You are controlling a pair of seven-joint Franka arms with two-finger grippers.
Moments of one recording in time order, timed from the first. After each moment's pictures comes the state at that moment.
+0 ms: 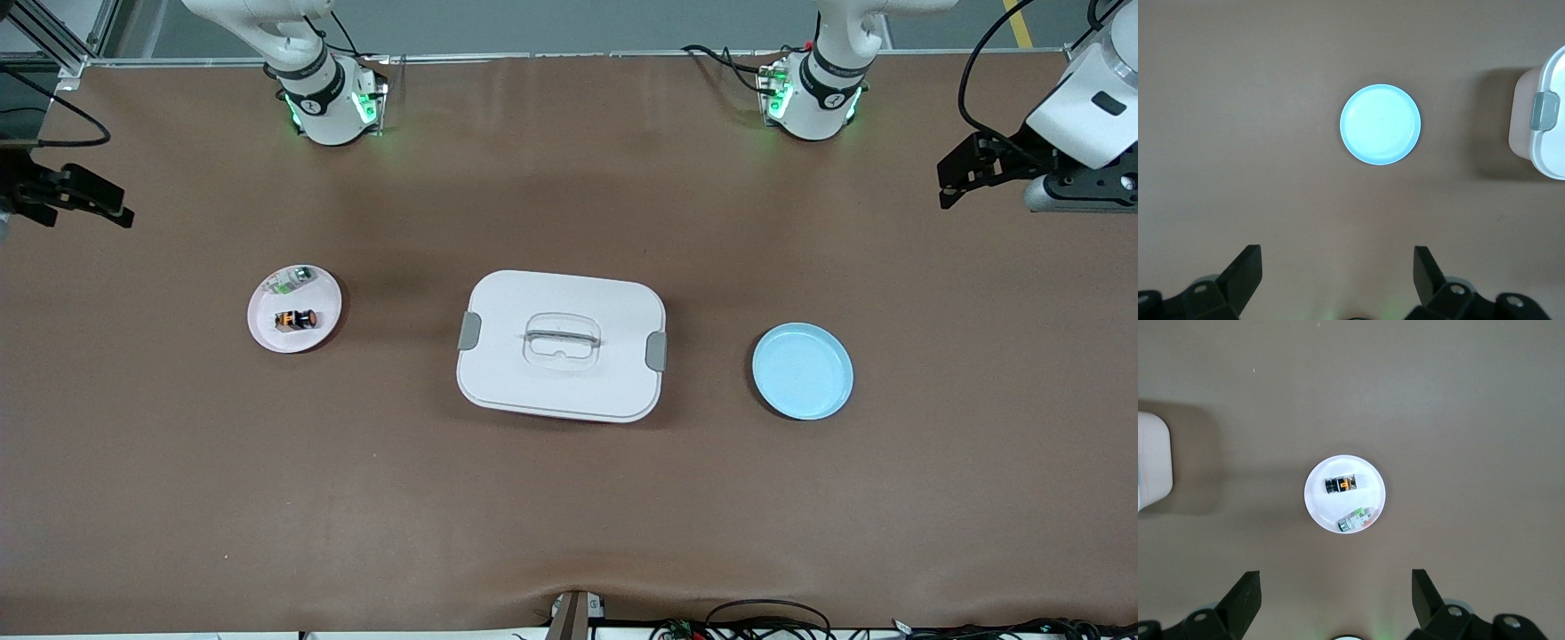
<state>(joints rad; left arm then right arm) -0.13 -0.05 -0.03 -1.54 0.06 1.48 -0.06 -0.01 -0.04 -0.05 -1.63 0.01 1.50 -0.03</state>
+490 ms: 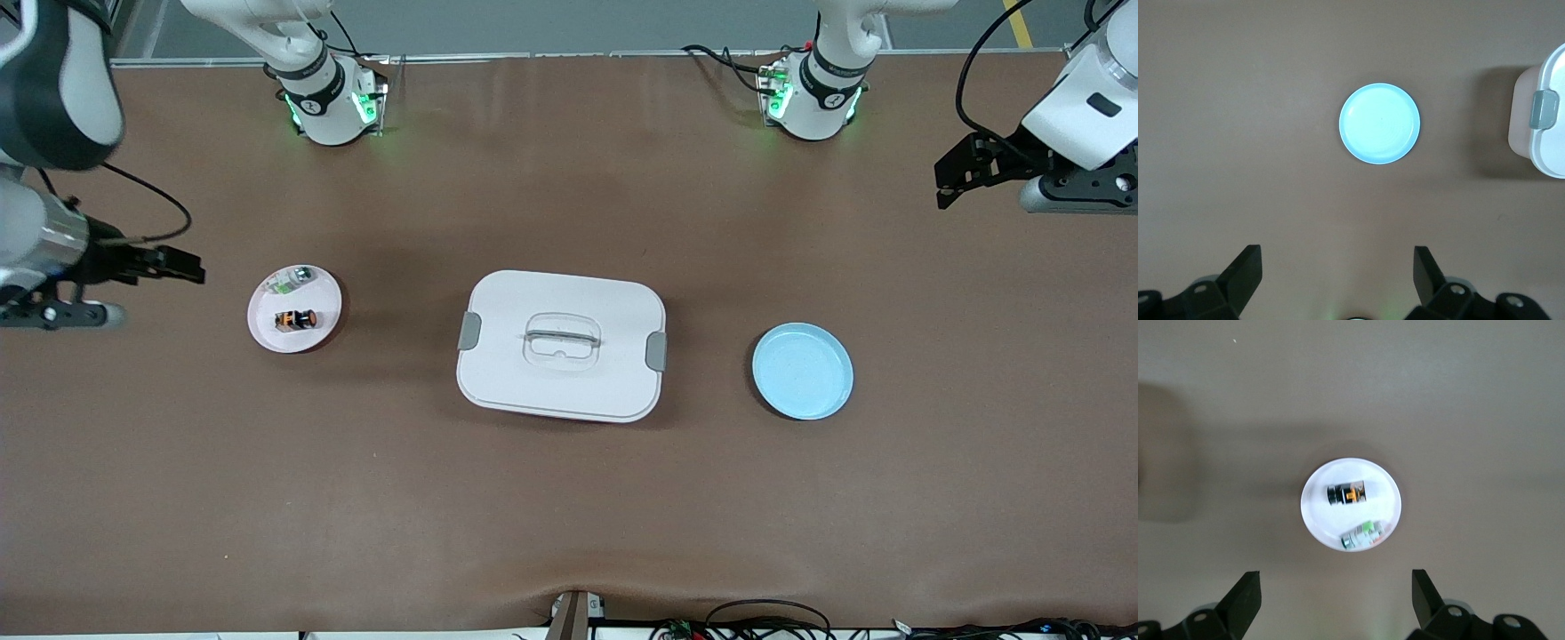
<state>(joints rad) -0.13 -0.05 -0.03 -1.54 0.06 1.48 -0.06 0.02 0.11 -0.04 -1.77 0.01 1.71 -0.03</state>
